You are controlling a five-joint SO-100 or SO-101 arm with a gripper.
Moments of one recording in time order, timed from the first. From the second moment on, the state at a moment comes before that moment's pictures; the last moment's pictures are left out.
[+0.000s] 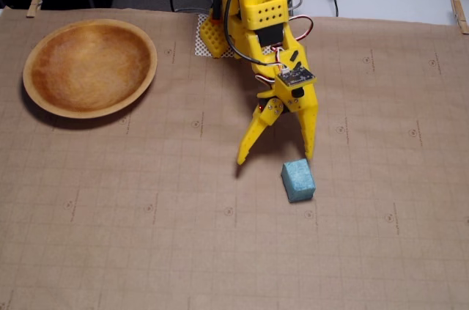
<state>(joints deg) -25.1 103.1 167.7 -29.4 96.8</state>
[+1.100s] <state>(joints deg) -25.1 72.7 152.1 -46.8 100.5</state>
